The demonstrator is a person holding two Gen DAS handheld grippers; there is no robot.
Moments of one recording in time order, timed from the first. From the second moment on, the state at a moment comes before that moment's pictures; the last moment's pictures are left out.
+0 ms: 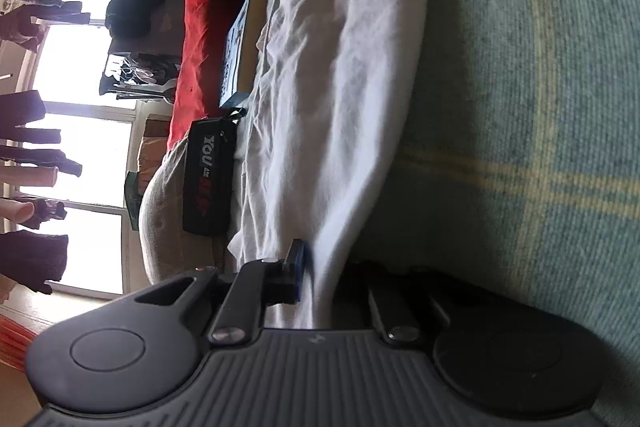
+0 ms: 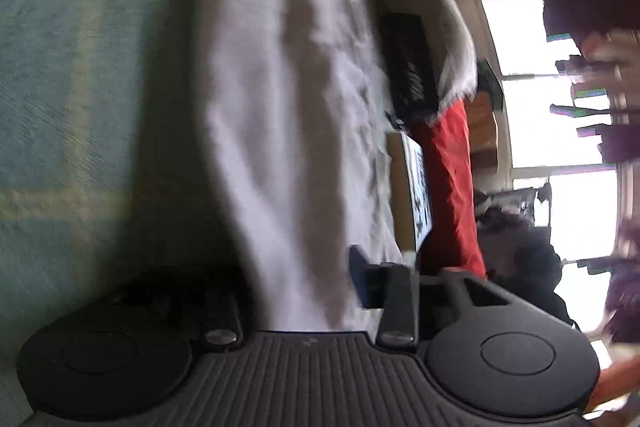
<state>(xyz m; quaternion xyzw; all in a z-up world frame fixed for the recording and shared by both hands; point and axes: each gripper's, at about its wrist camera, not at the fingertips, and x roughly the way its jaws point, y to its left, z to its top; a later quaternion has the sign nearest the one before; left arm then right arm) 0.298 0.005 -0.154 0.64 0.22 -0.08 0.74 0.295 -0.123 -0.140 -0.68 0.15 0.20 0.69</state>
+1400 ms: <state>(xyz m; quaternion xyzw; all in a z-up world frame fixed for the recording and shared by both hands) 0.132 -0.007 -0.100 0.67 0.21 -0.11 0.70 0.165 -0.165 -0.068 -0.61 0.17 0.26 0.73</state>
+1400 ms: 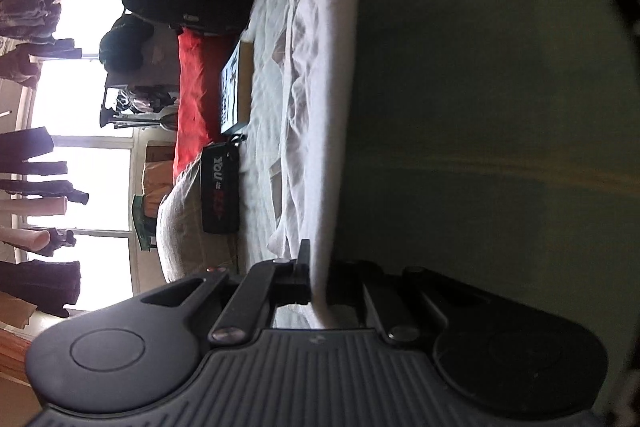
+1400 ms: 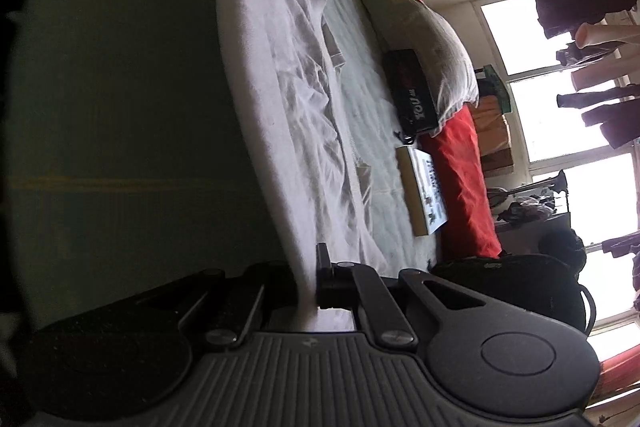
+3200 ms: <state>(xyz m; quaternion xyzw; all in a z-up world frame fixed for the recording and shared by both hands) 0.079 0.020 -0.019 0.23 0.29 -0.18 0.91 0.068 -0.296 -0.016 -0.28 0.22 0.19 0.92</state>
